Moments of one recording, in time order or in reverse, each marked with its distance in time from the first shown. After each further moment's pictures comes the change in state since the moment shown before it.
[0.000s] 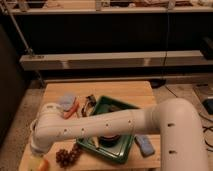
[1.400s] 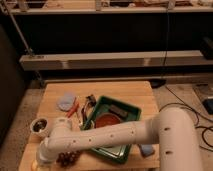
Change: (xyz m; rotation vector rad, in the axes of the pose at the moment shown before) arm -0.025 -0.020 0.055 0.081 0.078 -0.161
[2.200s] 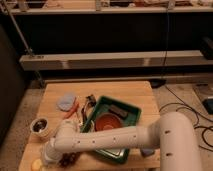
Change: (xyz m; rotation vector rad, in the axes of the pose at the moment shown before) arm -0.025 0.006 0.021 0.021 0.053 0.006
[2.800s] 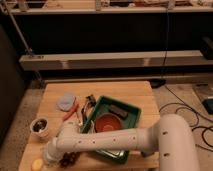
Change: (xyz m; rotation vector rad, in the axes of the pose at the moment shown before) arm -0.003 0.010 0.014 -0.002 0.024 -0.019
